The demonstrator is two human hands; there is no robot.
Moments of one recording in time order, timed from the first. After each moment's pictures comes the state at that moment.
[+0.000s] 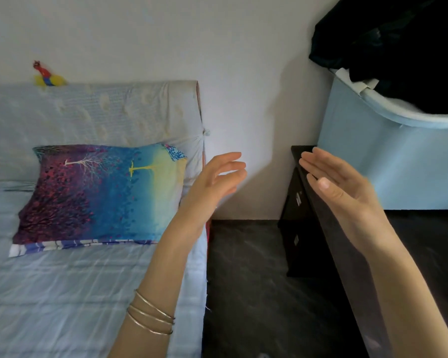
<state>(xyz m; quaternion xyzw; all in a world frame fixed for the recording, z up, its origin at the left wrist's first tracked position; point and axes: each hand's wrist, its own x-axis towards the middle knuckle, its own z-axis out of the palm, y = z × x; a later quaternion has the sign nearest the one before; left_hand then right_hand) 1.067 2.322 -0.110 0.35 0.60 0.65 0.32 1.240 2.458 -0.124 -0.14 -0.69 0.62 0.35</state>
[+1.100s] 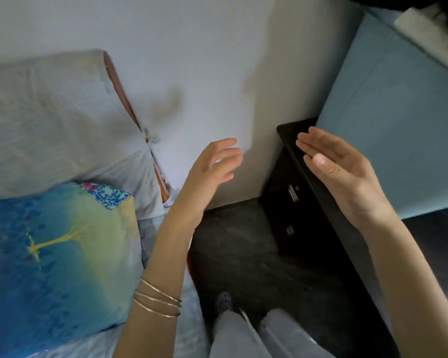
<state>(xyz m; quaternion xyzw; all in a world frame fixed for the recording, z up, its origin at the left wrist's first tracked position) 0.815 2.605 -0.200 0.35 0.59 0.56 0.46 1.014 2.694 -0.191 -0.32 -0.61 0.63 0.36</state>
